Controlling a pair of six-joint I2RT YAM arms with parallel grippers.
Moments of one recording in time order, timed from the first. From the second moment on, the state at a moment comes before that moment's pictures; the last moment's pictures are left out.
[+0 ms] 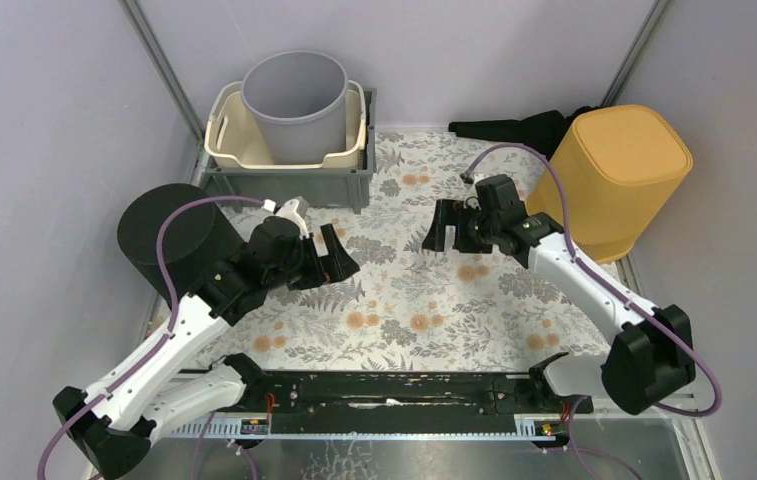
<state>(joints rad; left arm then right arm) -0.66 0.90 0.92 -0.69 0.02 -0.79 0.44 1.33 1.02 -0.50 -0.23 0.46</state>
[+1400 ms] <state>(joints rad) -0.66 0.87 1.18 -0.83 -0.14 -0.75 0.50 1.50 1.80 -0.74 -0.33 0.63</state>
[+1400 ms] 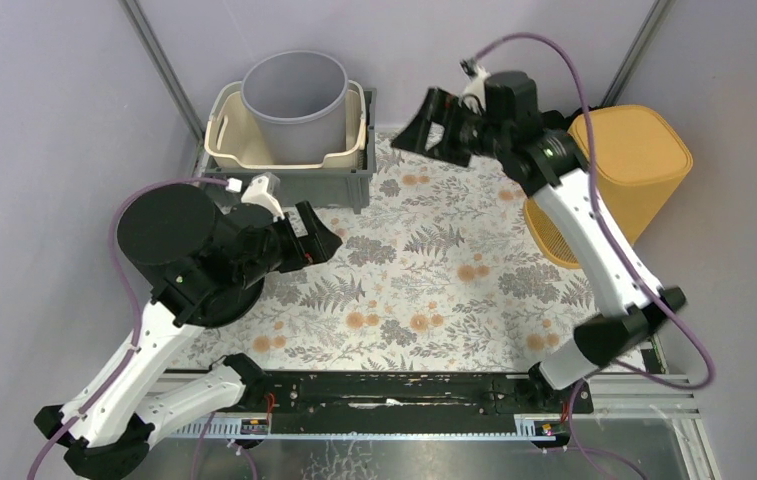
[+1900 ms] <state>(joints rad) -0.66 0.84 0.98 -0.82 -0.10 -0.76 0.50 2.25 2.28 -0.43 -0.39 0.90</state>
